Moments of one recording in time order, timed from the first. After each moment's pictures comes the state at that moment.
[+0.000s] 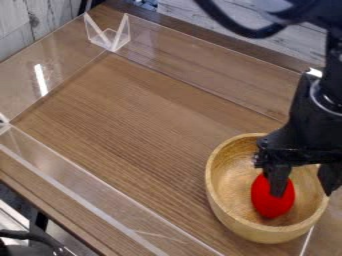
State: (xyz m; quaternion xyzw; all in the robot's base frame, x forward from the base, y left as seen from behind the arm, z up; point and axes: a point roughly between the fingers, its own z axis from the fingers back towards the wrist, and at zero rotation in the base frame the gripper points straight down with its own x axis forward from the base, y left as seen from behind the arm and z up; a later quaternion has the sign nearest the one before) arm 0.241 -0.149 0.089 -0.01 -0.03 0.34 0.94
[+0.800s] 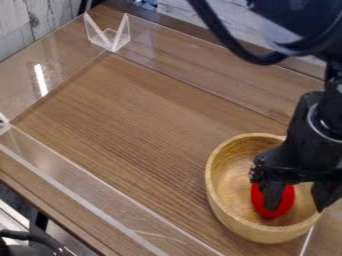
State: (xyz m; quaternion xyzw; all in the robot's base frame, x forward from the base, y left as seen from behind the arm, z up) arm 0.234 -0.153 0.071 0.00 -0.03 0.31 0.95
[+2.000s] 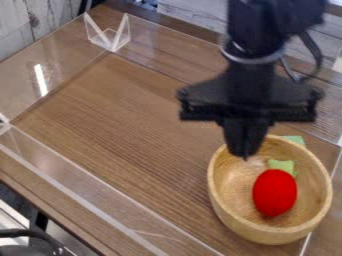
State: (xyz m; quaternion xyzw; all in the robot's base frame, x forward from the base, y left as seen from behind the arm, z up) arm 0.212 -0.086 0.147 -0.06 -0.09 0.24 0.97
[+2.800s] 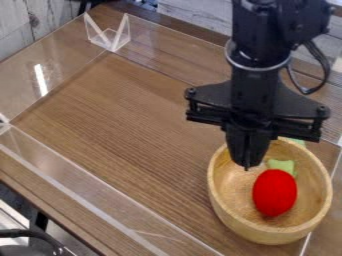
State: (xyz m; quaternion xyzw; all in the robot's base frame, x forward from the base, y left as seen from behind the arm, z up) arm 0.212 -0.097 0.134 -0.05 -0.07 0.13 0.99
